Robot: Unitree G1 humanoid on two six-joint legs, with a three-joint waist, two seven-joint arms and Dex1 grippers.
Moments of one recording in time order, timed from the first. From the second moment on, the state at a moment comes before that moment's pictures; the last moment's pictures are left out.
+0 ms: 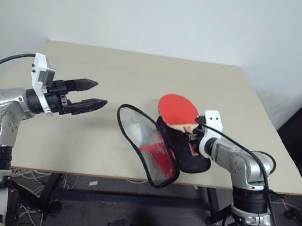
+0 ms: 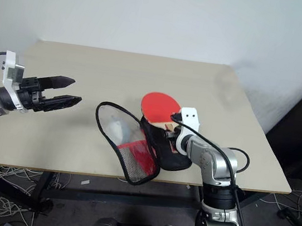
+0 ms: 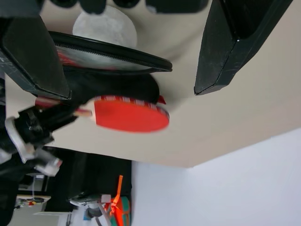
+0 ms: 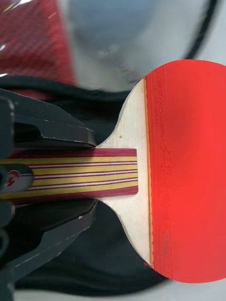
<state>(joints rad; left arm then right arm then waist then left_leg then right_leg) -0.48 0.84 0.26 0.23 -0.57 0.46 -1.25 -0.47 -0.14 0.02 -0.18 0.31 1.25 0.16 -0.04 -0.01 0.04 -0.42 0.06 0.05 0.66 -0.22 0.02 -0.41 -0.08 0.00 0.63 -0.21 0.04</state>
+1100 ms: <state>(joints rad) -0.48 0.85 0.26 0.23 -0.56 0.45 -1.27 -0.41 -0.22 0.08 -0.24 0.28 1.25 0.22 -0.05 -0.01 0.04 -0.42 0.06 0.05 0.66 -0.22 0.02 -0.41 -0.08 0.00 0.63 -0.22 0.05</state>
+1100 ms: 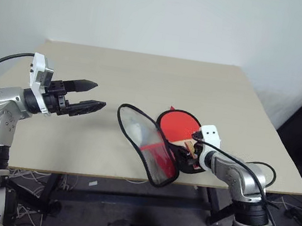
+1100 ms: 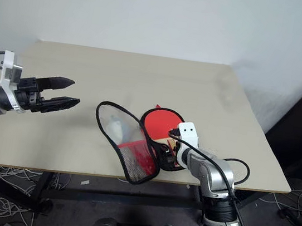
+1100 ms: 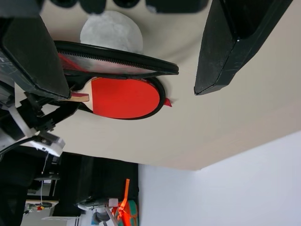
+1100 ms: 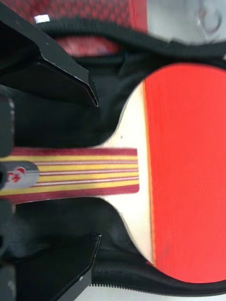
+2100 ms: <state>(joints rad) -0.38 0.86 0.29 0.13 -0.57 0.51 -1.24 -0.42 -0.82 -0.09 -0.20 0.47 0.64 1.00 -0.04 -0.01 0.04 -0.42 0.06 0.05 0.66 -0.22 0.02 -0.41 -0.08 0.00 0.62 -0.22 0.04</state>
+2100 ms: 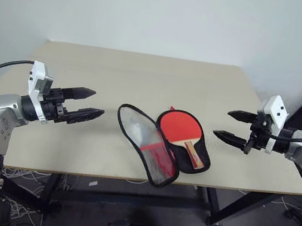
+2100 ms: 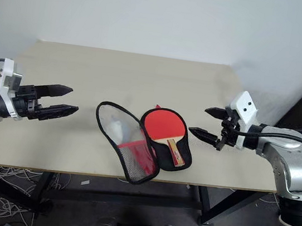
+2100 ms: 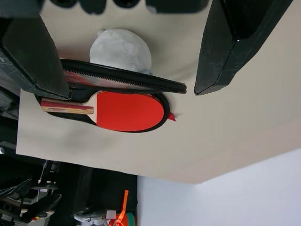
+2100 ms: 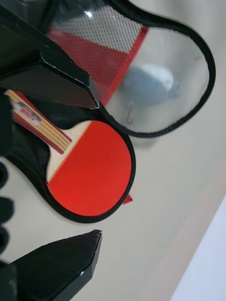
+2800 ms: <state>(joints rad) -0.35 0.86 0.29 0.22 -0.56 0.48 -1.23 -0.41 -0.86 -0.12 -0.11 0.49 0.58 1.11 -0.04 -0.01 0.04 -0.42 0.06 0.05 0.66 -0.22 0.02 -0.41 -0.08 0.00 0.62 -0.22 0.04</state>
